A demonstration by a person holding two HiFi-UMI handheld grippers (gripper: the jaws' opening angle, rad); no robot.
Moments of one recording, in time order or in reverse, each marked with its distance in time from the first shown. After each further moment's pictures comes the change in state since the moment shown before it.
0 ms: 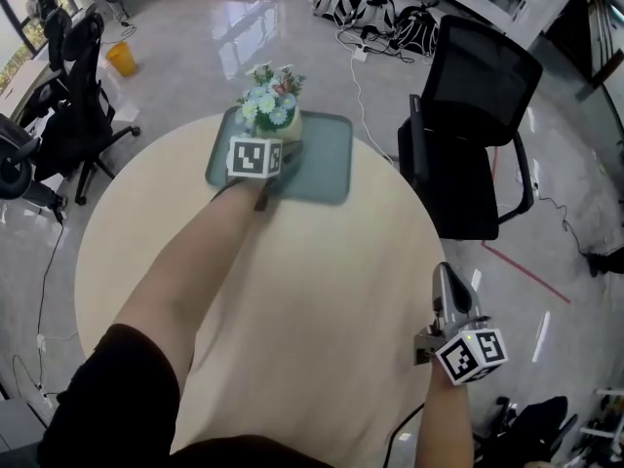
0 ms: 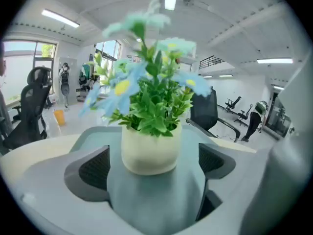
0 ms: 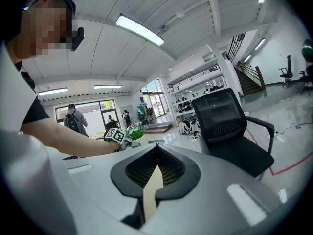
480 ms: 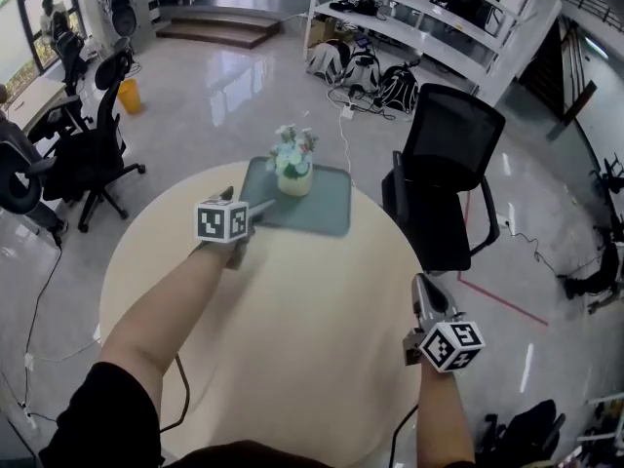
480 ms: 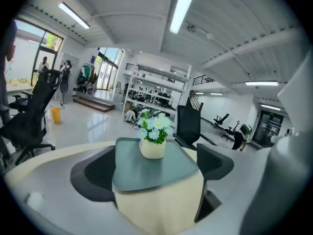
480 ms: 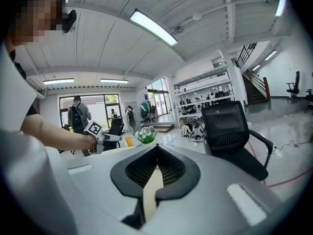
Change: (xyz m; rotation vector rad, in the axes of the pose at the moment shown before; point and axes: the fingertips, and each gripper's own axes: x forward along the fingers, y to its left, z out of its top) left arm -0.205 0.035 0.024 -0.083 -0.126 -0.146; right arm -0.026 0.093 0.048 -0.111 0.034 -0.003
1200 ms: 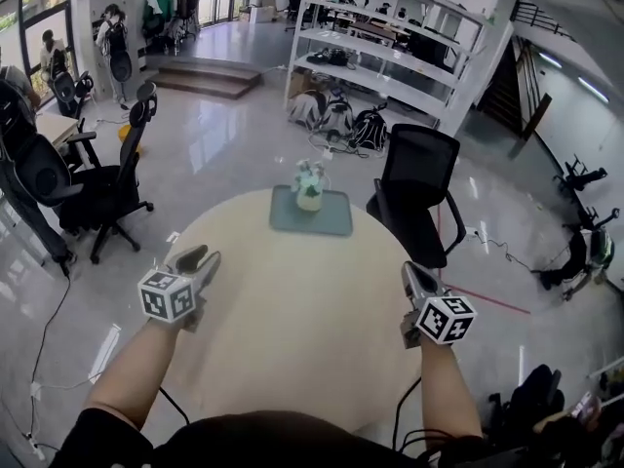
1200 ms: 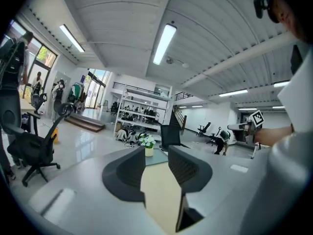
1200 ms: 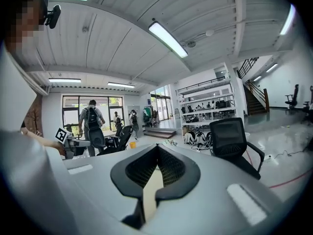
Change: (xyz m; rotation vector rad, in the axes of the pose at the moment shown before) left arm -0.389 0.024 0.003 0.112 -0.233 -0.147; right arm -0.121 0.196 0.071 -0.072 -0.063 -0.015
